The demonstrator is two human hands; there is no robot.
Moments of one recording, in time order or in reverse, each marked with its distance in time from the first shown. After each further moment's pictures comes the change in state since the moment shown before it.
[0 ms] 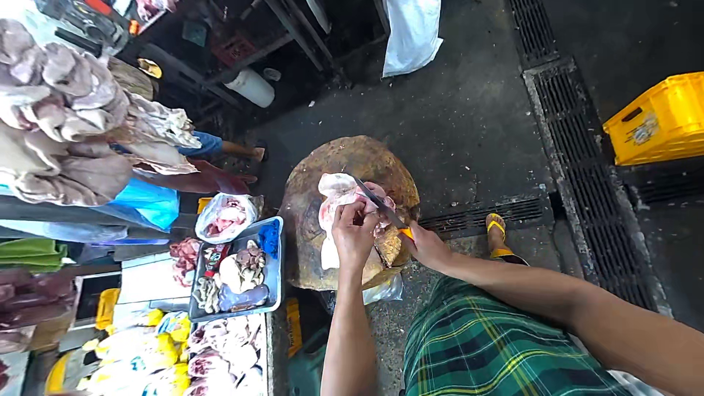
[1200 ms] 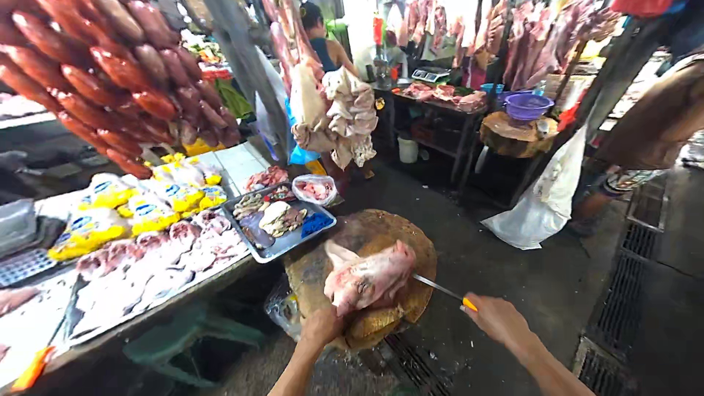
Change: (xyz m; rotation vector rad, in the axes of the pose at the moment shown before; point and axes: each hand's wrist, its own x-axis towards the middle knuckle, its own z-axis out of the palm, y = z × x) left_hand -0.081 -0.009 0.020 0.395 -0.221 -1.098; right_hand 0.157 -0.042 -0.270 -1.023 -0.497 -0.322
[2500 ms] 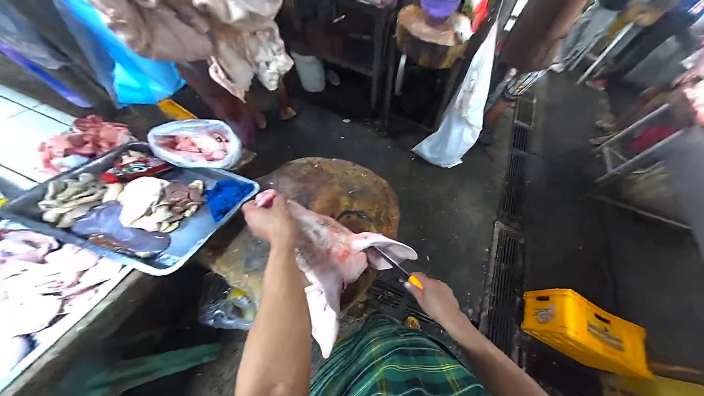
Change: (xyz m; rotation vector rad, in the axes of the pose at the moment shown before) left_hand 0.154 0.056 -0.104 -0.991 0.586 0.045; right_hand -0.030 -0.137 0.119 0.432 -0.012 0.424
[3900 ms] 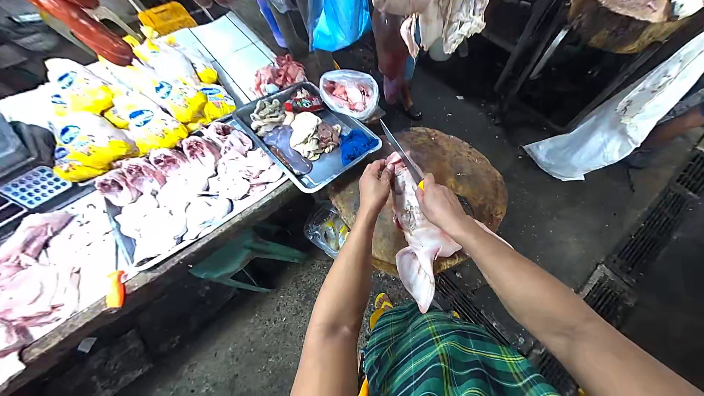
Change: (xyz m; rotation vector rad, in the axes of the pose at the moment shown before) left_hand 0.036 -0.059 -0.064 -0.003 -0.259 0.255; right_hand 0.101 -0.280 -0.024 -0.181 0.112 -0.497
